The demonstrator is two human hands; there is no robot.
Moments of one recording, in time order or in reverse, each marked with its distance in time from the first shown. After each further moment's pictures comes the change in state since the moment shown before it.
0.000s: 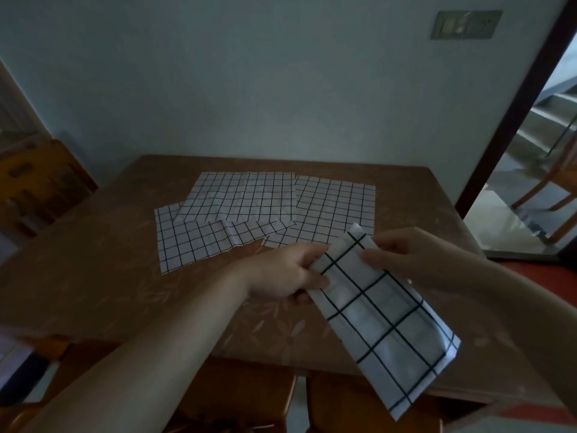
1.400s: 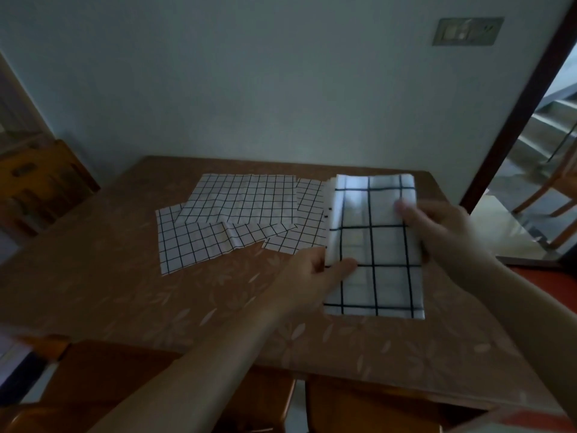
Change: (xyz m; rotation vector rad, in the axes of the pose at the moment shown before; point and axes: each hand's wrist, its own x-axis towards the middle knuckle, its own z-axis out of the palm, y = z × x) left_hand 0.018 -0.016 0.041 -0.118 0.444 0.150; right_hand 0.008 0.013 -0.008 0.237 0.578 -0.152
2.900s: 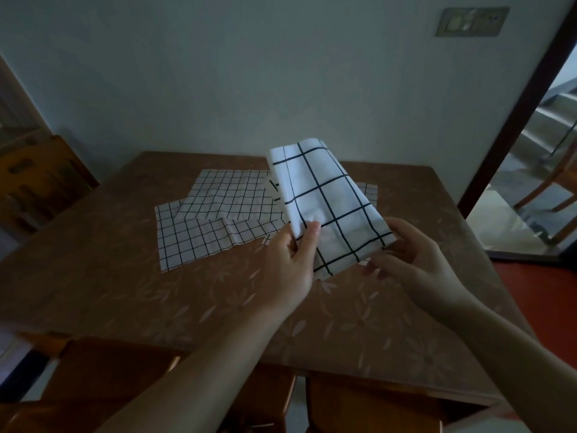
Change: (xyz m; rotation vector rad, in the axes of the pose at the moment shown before) left_hand 0.006 -0.004 0.001 0.028 0.468 0.281; right_hand -0.032 0.015 0.027 0.210 -0.188 0.001
